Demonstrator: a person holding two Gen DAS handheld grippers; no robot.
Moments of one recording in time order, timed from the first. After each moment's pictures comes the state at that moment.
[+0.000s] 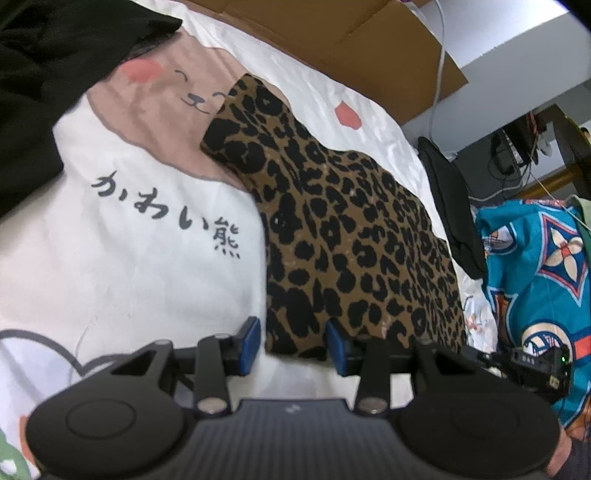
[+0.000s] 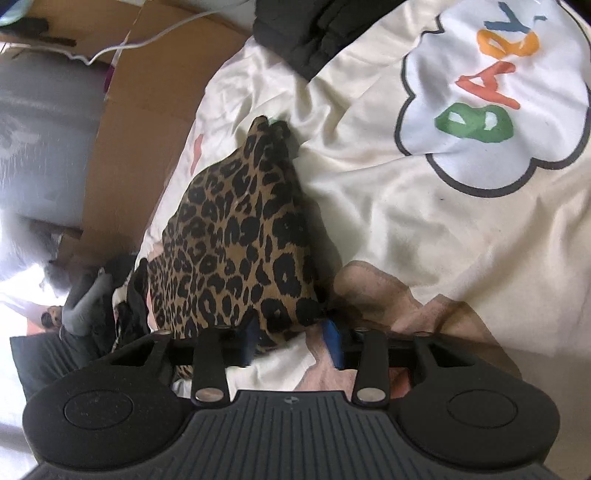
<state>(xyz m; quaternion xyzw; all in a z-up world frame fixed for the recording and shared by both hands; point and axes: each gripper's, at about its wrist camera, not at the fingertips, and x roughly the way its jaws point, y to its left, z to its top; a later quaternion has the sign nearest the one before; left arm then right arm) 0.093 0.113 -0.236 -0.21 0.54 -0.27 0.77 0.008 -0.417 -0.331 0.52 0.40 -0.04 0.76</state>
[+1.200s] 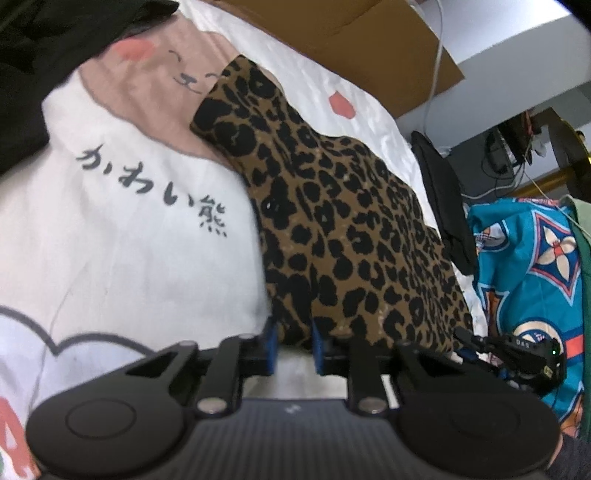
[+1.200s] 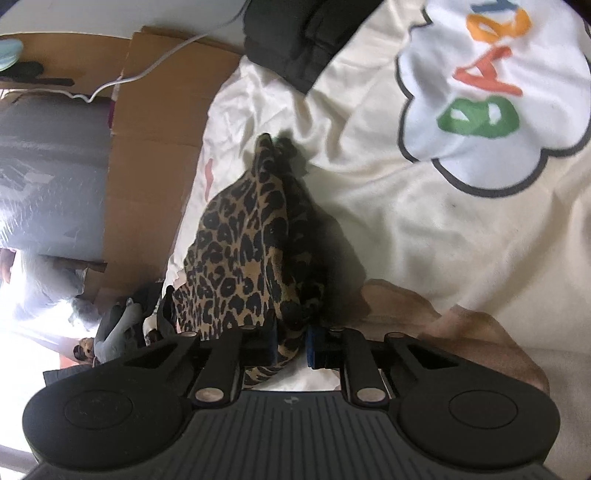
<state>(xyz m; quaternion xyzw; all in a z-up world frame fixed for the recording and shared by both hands) 0.088 0.104 -0.245 -0.23 0.54 -0.28 0.76 0.015 -0.426 -0.335 0.57 0.36 -0.02 0.74</state>
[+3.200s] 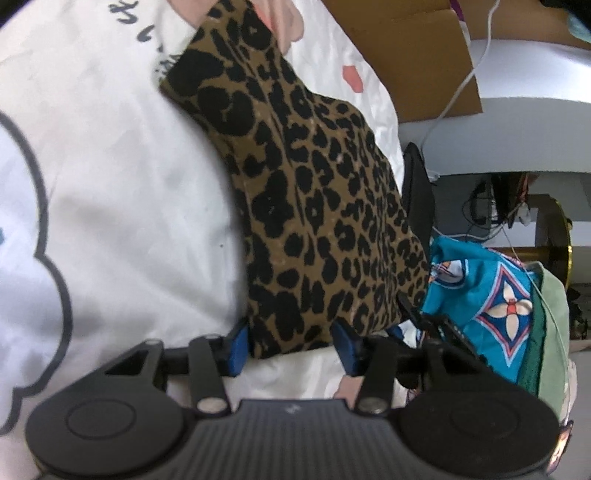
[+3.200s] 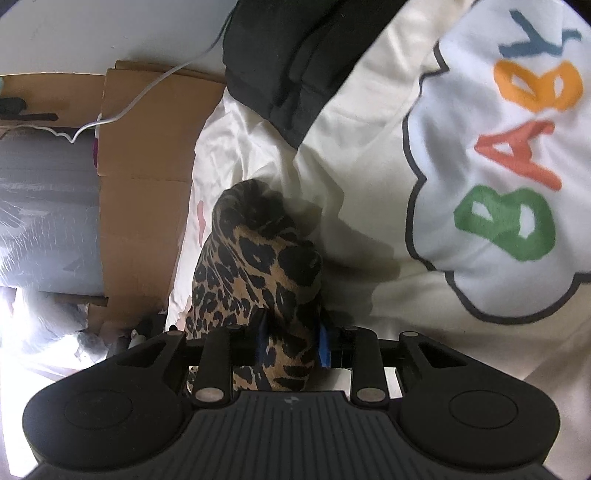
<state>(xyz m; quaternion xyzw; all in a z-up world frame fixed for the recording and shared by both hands) 0.061 0.064 -0.274 -0.40 0.57 -0.27 0.67 0.053 -0.467 -0.353 0.60 0.34 -0.04 0.72</state>
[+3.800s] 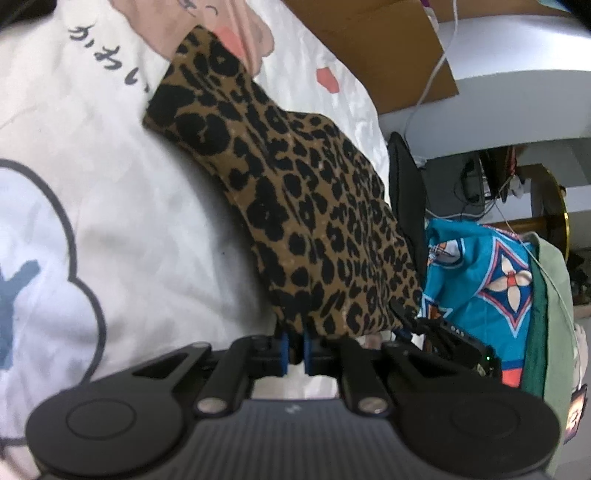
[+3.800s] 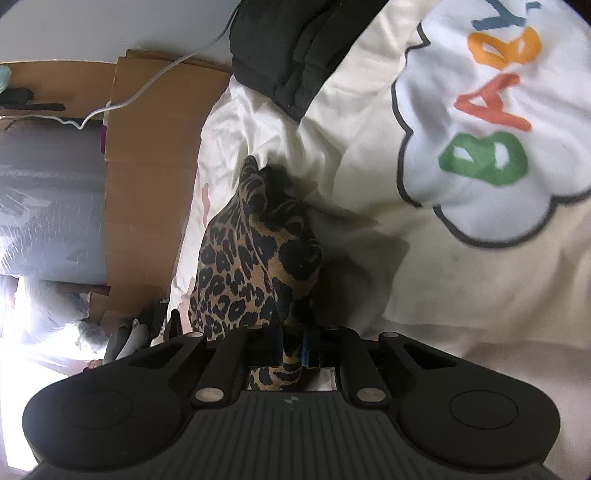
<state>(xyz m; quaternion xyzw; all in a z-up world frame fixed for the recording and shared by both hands) 0.051 0.074 -0.252 -0.36 0.56 -0.29 0.69 0.030 -0.446 -0.347 0.59 0.34 -0.03 0.73</state>
